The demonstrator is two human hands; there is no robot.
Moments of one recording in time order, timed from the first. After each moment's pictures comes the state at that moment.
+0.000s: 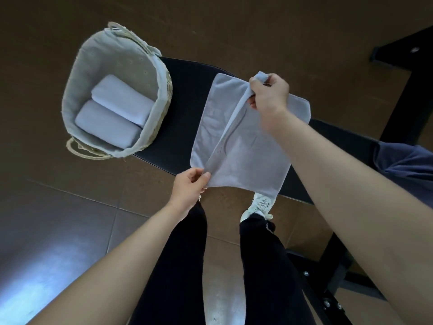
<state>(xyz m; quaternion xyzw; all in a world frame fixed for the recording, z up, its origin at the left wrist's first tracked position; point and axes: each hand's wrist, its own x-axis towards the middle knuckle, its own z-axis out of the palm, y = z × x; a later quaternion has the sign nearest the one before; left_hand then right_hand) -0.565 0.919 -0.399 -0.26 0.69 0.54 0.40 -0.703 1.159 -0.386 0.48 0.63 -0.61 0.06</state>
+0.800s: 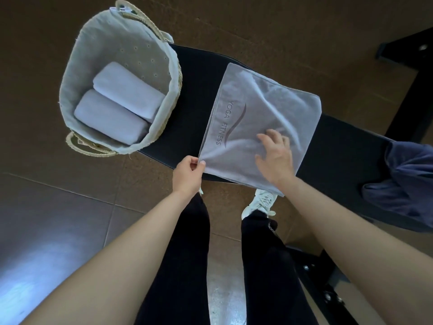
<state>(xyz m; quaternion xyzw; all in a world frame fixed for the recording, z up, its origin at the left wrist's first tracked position) -0.586 0.889 -0.457 -0.23 0.82 0.37 0.38 -0.558 1.134 -0.451 0.20 0.91 -0.24 0.27</state>
